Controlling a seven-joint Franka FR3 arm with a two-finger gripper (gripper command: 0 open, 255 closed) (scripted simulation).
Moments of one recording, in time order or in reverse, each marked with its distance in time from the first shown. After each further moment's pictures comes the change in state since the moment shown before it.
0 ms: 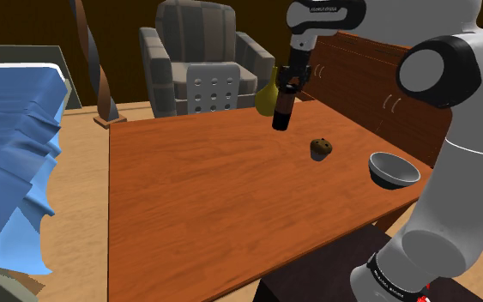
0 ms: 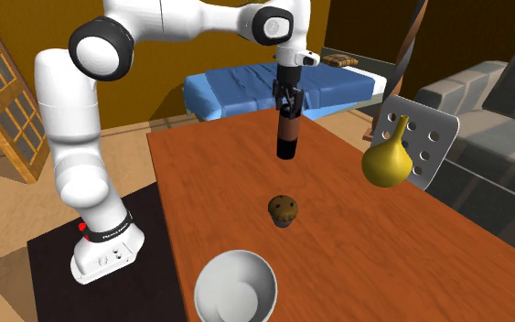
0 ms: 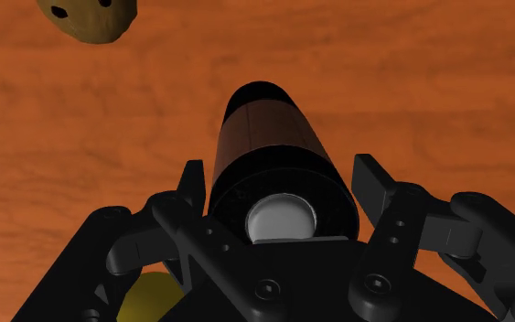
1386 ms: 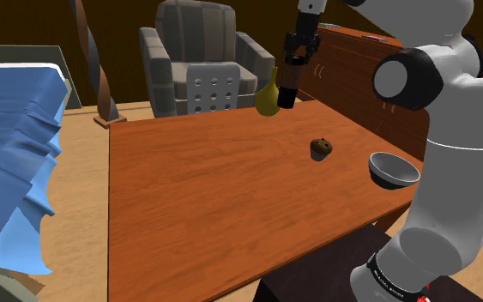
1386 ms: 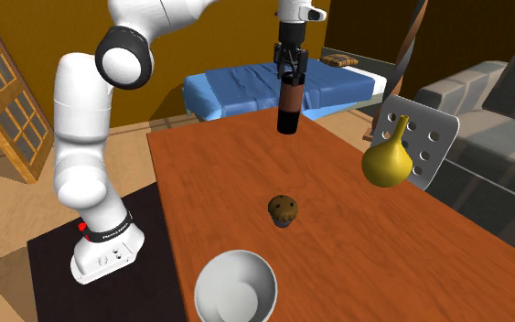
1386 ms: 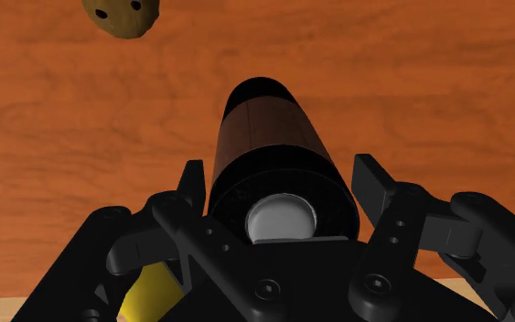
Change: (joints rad) arm -0.049 0.142 -0.003 0.501 0.041 -0.362 -0.005
